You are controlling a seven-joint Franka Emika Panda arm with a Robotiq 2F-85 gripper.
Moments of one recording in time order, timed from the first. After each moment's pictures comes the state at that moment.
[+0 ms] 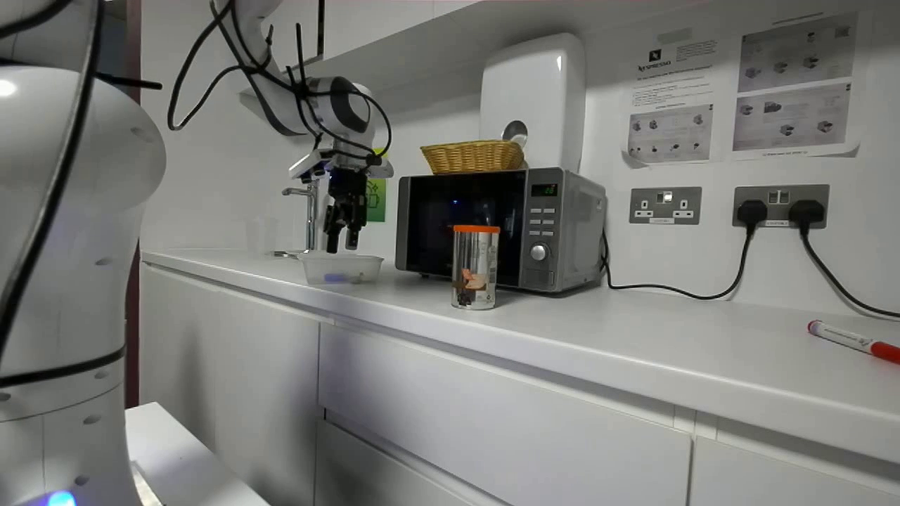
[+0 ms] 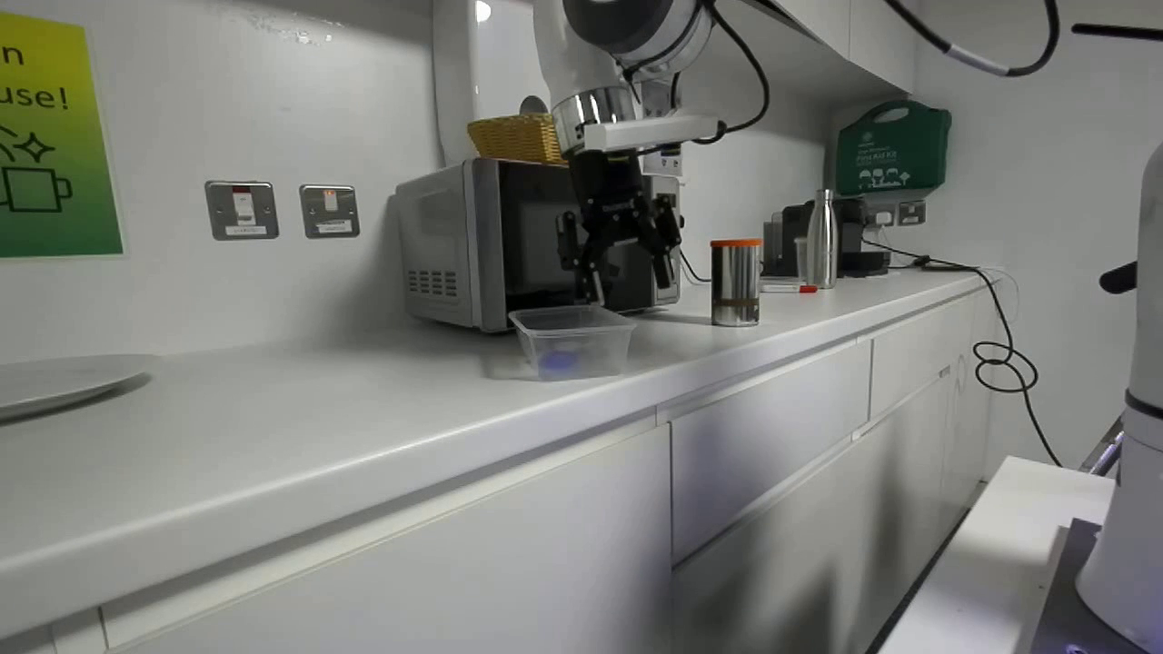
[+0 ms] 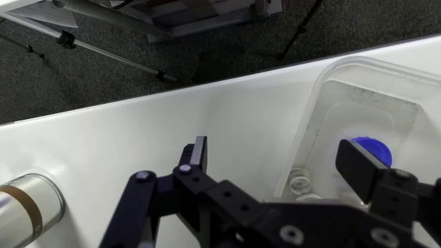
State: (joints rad) arm 0.14 -0.12 0.25 -2.24 -0.02 1.95 0.60
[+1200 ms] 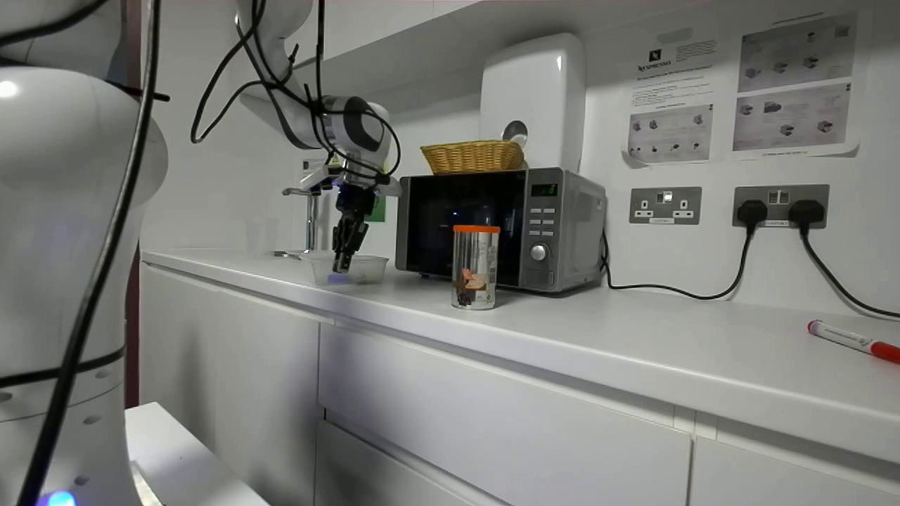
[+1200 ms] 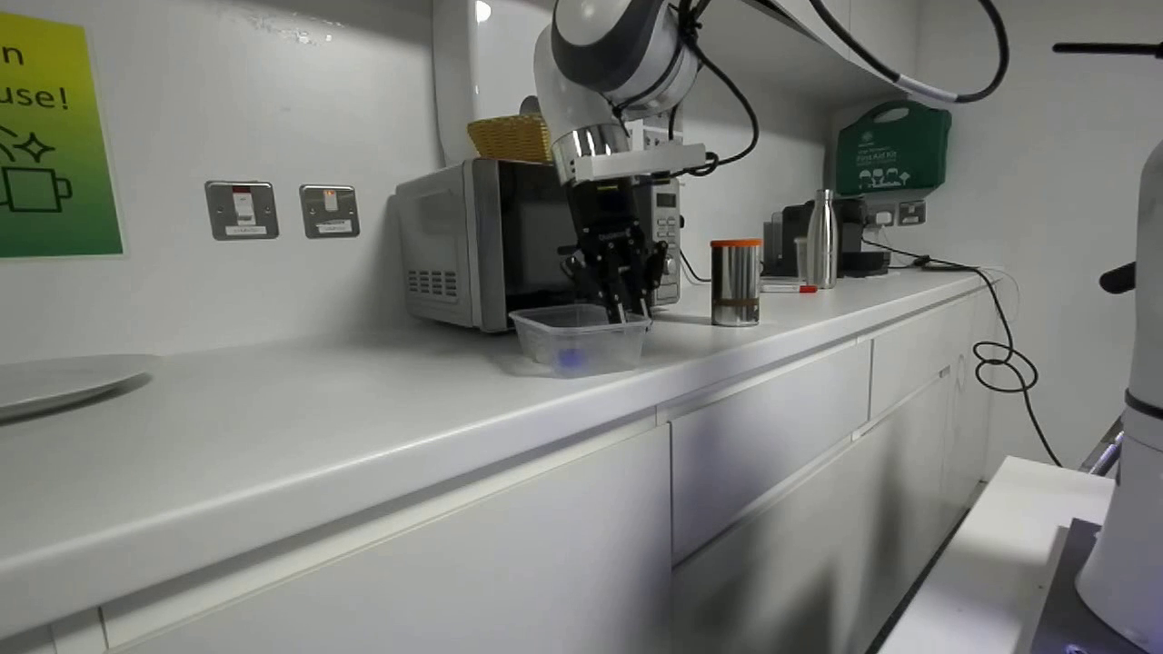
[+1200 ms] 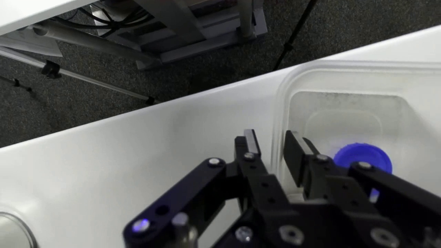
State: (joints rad) arm 0.15 -0.03 0.19 -2.22 0.05 1.96 0.59
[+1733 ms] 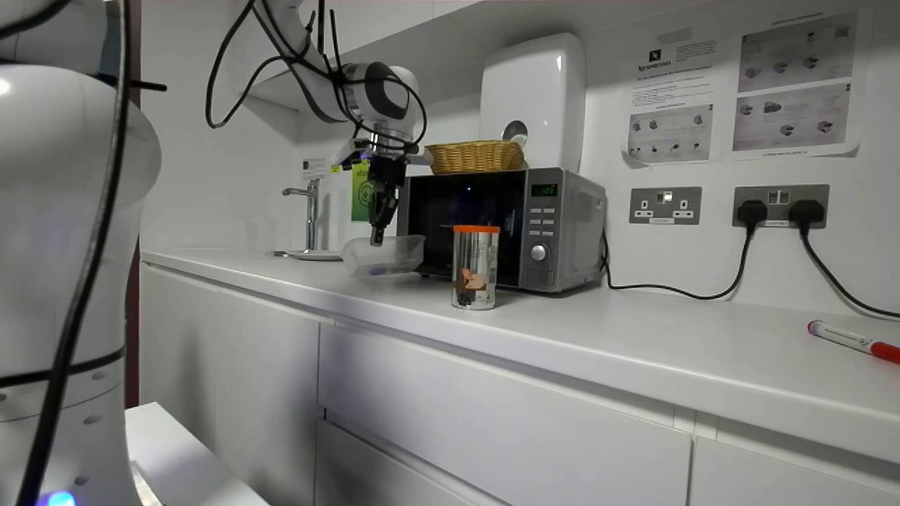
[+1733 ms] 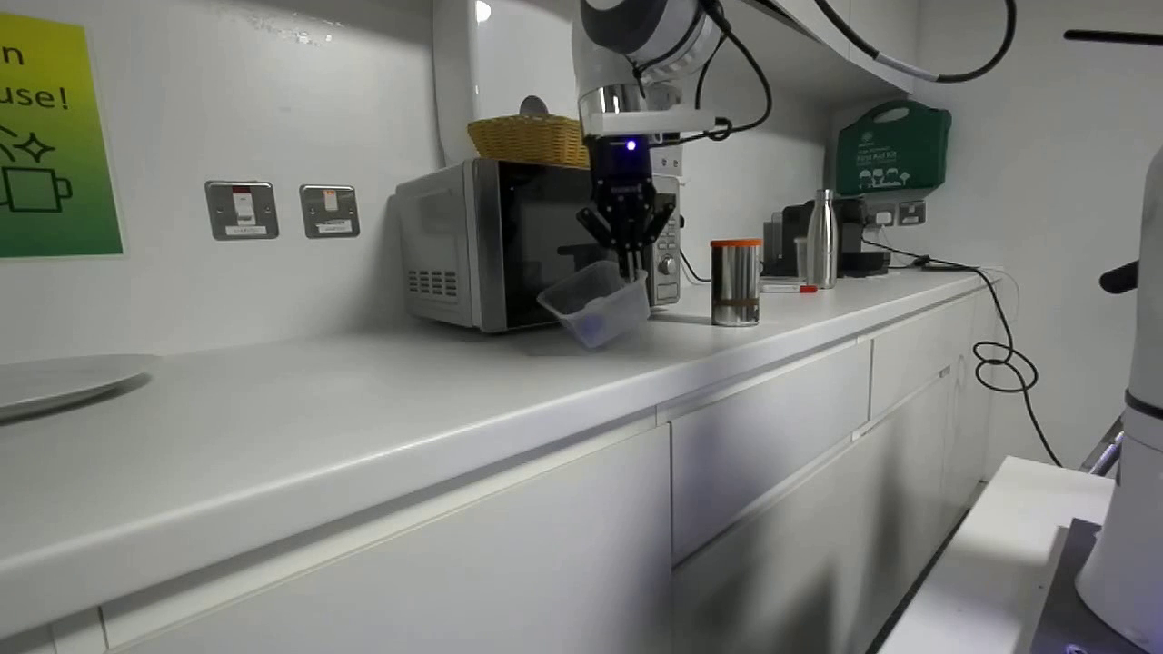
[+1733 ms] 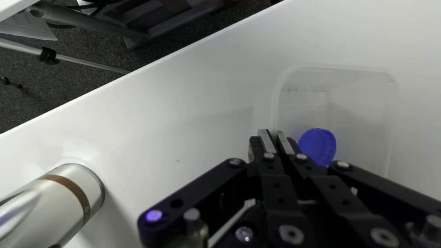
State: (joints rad) arm 0.10 -0.10 0.11 -2.17 0.05 1.96 0.59
